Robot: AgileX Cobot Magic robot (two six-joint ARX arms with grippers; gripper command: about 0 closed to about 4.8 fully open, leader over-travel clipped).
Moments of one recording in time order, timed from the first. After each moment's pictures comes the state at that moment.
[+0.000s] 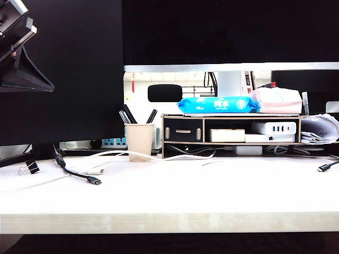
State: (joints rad) left arm -0.11 1.12 0.51 0.30 0.46 -0.18; right arm 0.51 0.87 1.20 -0.58 -0.22 -0.01
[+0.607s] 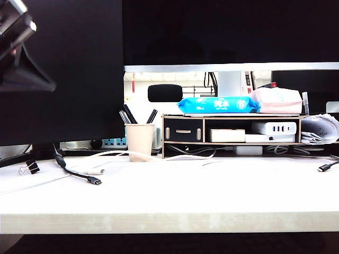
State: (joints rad) left arm -0.11 1.10 0.51 0.29 0.53 -0.18; right arm 0.51 0.21 0.75 -0.56 0.04 0.13
